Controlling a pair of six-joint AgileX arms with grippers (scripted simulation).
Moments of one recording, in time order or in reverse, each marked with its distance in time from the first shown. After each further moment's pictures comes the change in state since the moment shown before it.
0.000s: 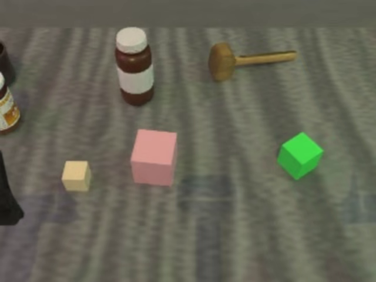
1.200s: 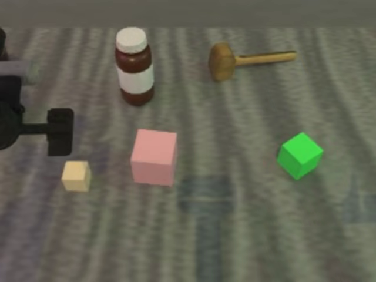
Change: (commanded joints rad) left arm -0.159 1.387 0.969 -0.735 0.001 -0.129; right arm 0.000 0.000 0.000 0.000 0.000 0.000
